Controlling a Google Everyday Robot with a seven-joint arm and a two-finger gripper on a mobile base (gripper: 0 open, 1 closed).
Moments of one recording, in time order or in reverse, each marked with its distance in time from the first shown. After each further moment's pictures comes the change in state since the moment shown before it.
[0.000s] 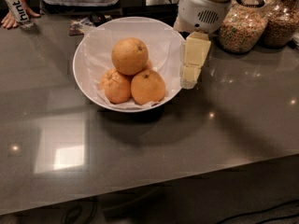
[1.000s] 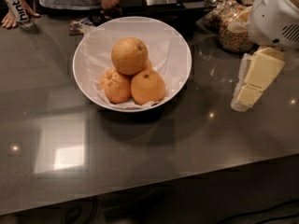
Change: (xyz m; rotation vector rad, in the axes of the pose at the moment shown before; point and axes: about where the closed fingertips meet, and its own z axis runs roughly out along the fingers) arm 0.075 0.067 -0.054 0.145 -0.066 0.132
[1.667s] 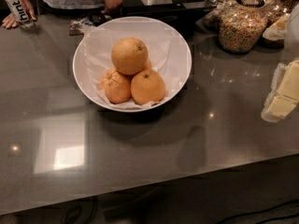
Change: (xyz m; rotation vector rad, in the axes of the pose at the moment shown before) arm 0.057 0.011 -0.017 0.041 0.095 0.111
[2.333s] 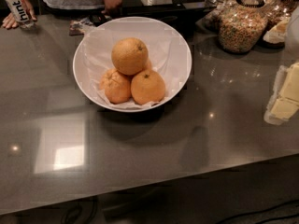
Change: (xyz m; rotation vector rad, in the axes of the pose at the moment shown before) arm 0.006 0.002 0.001 -0.016 0.022 -0.004
